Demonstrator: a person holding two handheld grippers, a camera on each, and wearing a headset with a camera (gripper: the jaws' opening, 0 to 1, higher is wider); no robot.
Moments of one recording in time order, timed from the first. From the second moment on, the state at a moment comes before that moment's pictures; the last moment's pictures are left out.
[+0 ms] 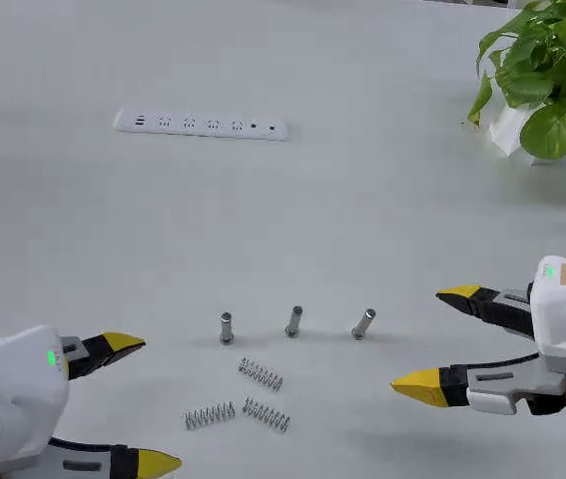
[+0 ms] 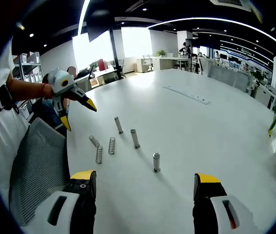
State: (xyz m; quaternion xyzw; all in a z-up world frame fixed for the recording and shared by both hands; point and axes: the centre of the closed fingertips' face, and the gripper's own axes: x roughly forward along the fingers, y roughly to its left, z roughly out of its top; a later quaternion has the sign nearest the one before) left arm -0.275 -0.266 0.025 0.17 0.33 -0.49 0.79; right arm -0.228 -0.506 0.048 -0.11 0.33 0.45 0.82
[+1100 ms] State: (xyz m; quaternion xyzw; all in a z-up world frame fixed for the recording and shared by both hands) left arm -0.276 -0.298 -0.026 0.26 0.38 -0.52 0.72; right arm -0.250 -0.521 0.044 -0.09 0.32 0.45 0.83
